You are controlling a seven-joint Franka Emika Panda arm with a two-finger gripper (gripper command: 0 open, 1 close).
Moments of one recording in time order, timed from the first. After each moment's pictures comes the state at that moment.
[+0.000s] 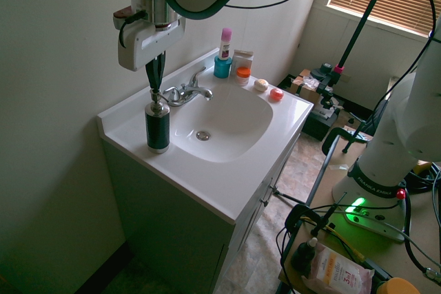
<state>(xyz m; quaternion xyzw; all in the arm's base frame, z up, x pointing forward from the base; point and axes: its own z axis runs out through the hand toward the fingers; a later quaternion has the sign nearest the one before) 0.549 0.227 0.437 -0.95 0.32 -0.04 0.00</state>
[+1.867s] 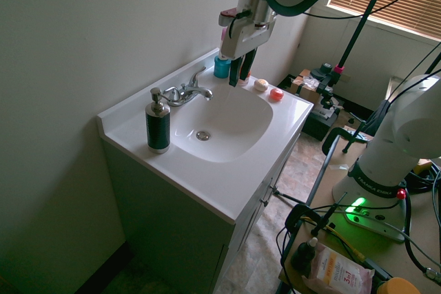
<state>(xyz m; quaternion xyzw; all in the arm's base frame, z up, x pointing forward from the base) 0.418 0.036 0.420 -0.91 0.41 -0.01 0.02</state>
